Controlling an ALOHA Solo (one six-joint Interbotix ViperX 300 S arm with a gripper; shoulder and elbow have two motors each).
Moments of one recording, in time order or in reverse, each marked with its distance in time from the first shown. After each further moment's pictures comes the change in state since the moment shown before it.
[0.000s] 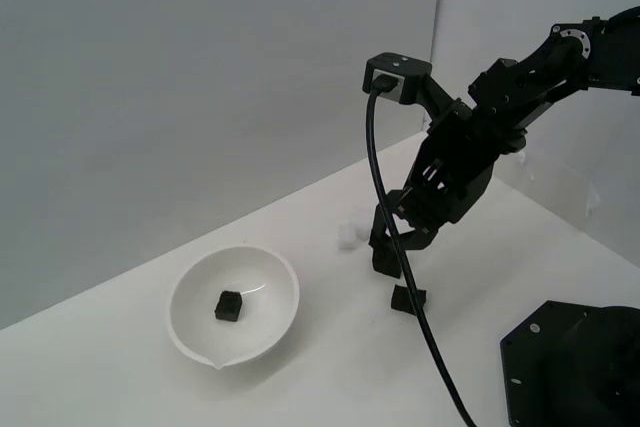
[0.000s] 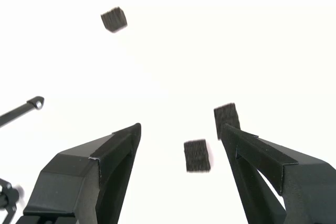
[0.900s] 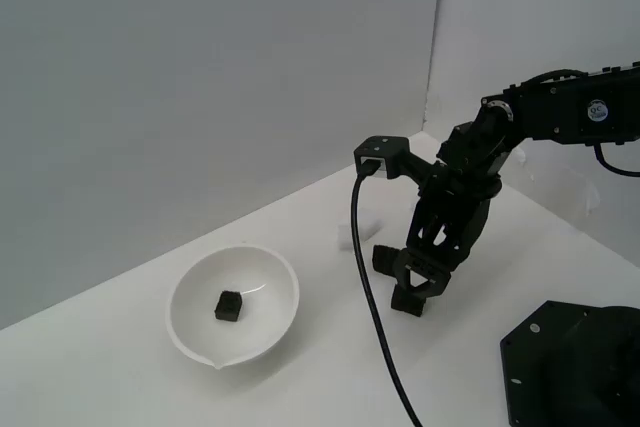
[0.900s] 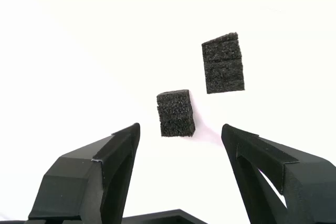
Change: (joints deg) arm -1.6 -12.4 -12.6 4.2 4.0 8.3 -1.1 -0.2
